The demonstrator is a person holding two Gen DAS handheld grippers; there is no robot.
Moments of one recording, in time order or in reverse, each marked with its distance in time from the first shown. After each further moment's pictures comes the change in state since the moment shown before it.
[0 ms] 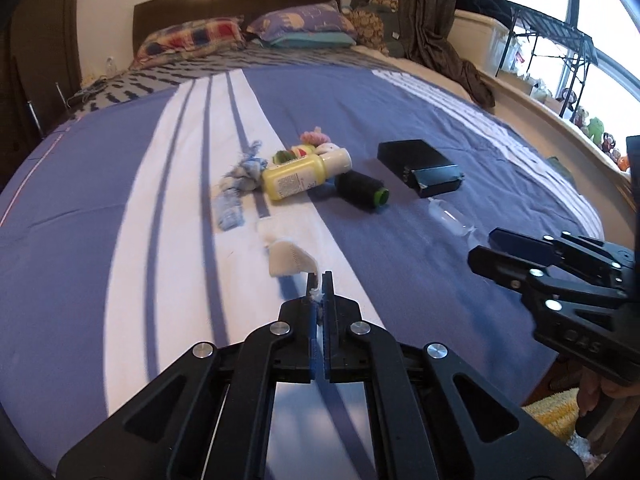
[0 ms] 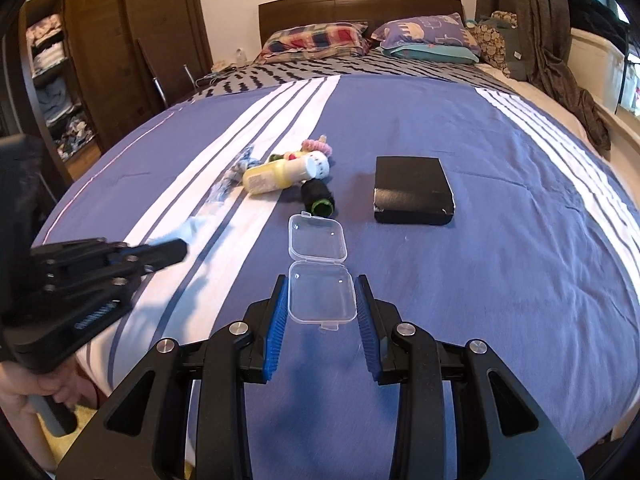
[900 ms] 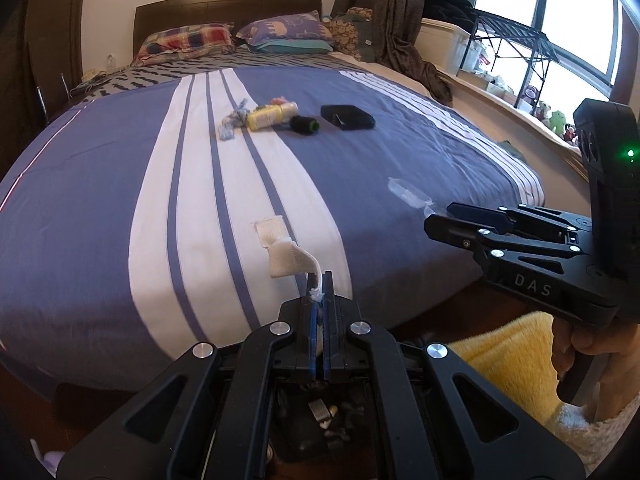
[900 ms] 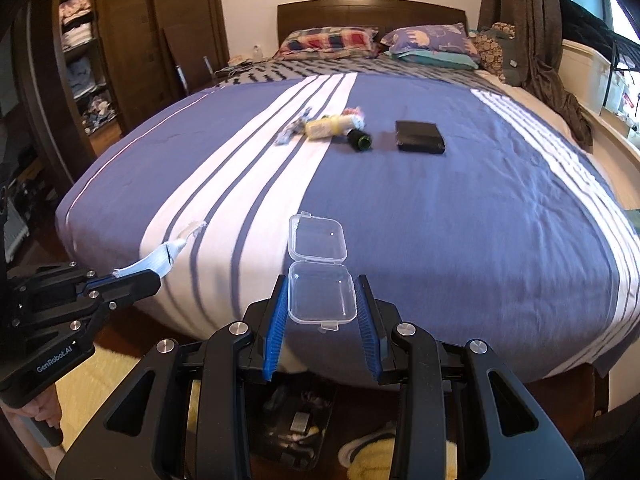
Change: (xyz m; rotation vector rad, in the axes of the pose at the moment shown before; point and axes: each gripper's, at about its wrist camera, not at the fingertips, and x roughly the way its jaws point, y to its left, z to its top) left arm -0.138 -0.038 -0.136 -0.005 -0.017 -0.079; right arm -0.106 0.055 -0.105 -0.037 0.002 0.013
